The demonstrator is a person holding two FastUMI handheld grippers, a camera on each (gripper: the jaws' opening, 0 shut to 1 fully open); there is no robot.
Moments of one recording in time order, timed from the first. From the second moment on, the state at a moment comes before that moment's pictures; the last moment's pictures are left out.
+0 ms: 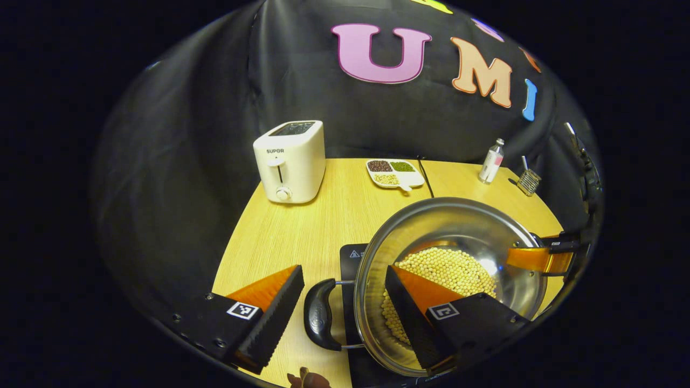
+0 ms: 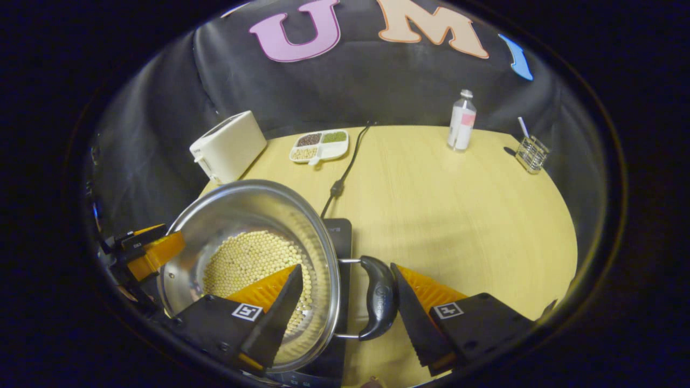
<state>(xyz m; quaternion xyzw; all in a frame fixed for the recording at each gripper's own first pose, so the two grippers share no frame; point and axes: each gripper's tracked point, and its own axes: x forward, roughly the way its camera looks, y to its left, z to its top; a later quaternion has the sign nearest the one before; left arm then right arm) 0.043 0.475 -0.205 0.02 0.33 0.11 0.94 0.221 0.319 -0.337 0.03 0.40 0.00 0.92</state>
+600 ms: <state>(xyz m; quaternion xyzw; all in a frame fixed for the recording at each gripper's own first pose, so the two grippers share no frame) 0.042 0.391 -0.069 0.06 0.16 0.10 0.98 0.212 0.288 -0.199 0.02 0.24 0.05 0.97</state>
